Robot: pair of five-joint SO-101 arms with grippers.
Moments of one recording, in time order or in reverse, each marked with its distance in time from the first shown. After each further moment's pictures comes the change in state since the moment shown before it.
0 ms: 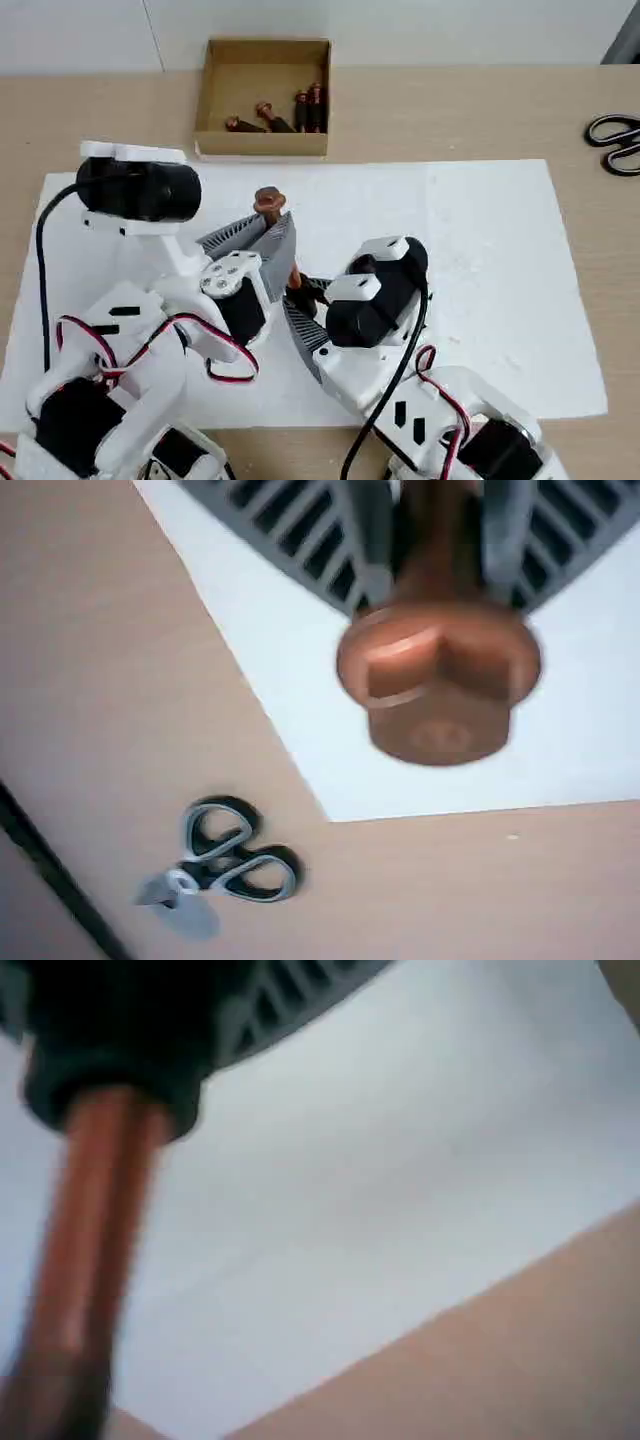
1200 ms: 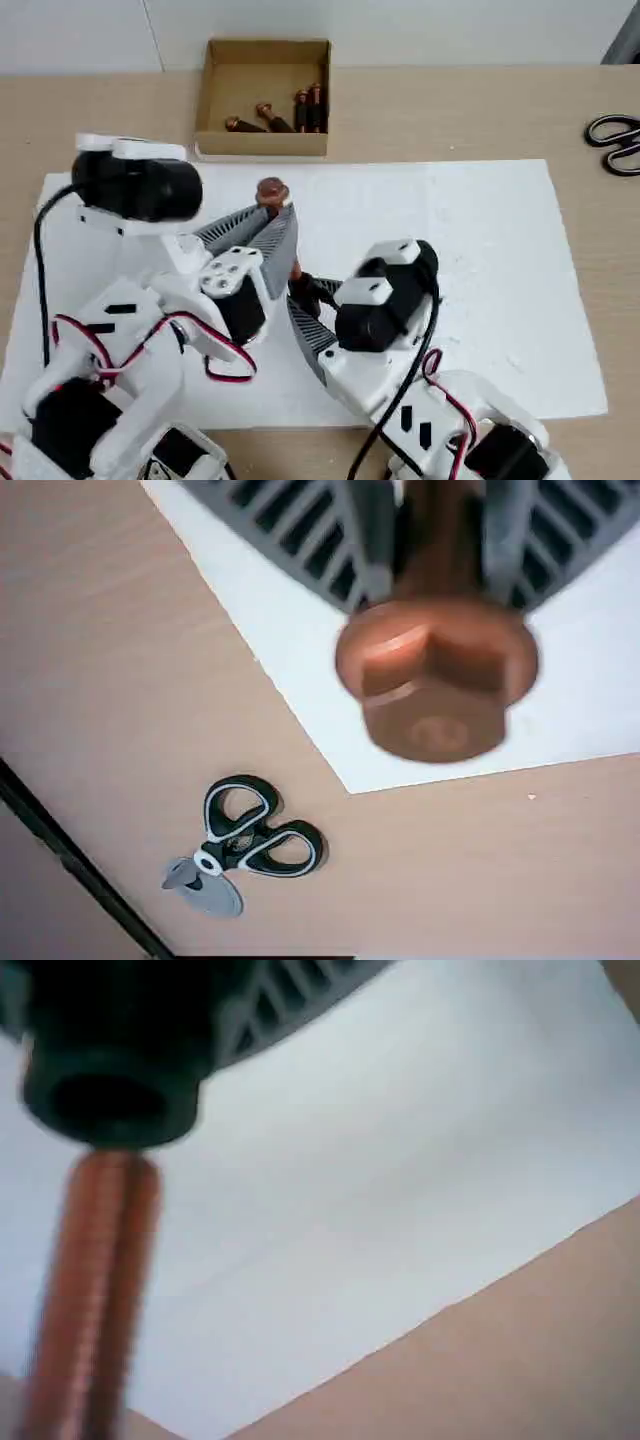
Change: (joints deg) left arm 1.8 0.4 -2.5 -1.7 -3.3; right arm 0.2 -0.7 -0.1 1.2 0.0
